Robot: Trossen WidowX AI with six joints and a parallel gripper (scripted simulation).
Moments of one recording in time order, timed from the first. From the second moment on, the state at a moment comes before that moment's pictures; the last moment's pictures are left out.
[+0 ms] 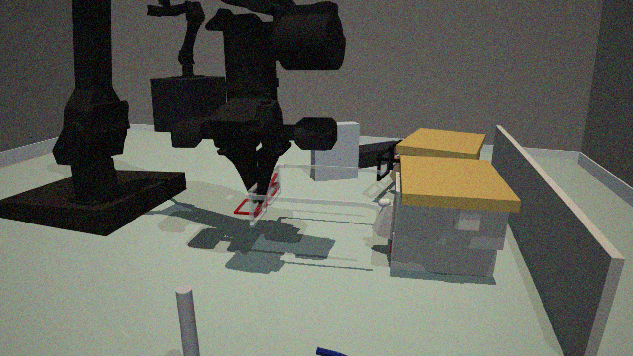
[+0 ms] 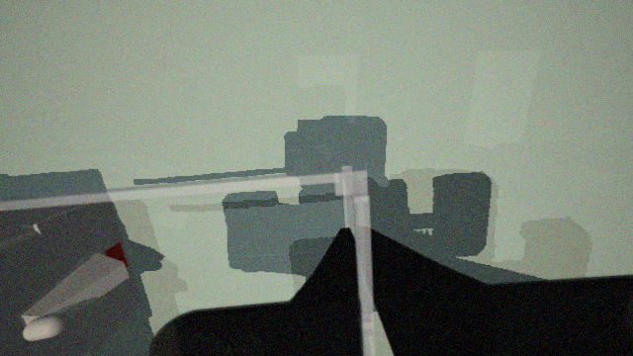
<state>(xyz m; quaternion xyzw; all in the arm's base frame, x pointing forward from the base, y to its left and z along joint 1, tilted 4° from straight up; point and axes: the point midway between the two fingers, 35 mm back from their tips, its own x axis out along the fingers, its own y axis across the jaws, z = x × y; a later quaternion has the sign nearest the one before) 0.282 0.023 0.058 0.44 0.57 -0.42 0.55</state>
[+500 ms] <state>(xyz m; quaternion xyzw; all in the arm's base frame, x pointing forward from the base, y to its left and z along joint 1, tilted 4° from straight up) 0.303 0.028 0.058 0.44 0.57 -0.42 0.55</state>
